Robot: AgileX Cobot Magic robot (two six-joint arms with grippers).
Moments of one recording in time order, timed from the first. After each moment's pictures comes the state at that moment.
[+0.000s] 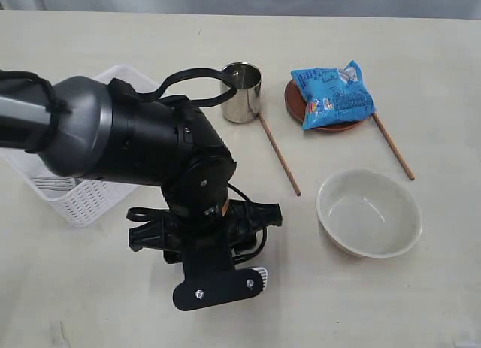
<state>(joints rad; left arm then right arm) -1.03 1.87 -1.02 0.02 0.68 1.94 0.26 1.53 -1.64 0.31 1.22 -0.11</state>
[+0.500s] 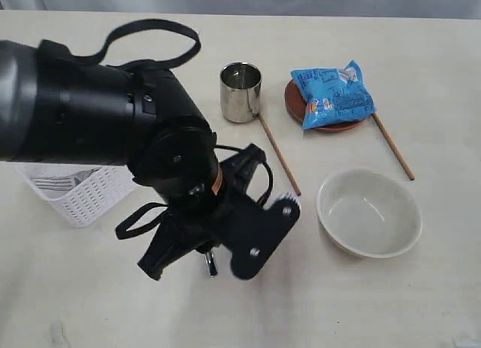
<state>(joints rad) -1.03 1.73 -1.01 0.02 0.68 1.24 0.26 1.53 -1.64 0.31 1.22 -0.11</state>
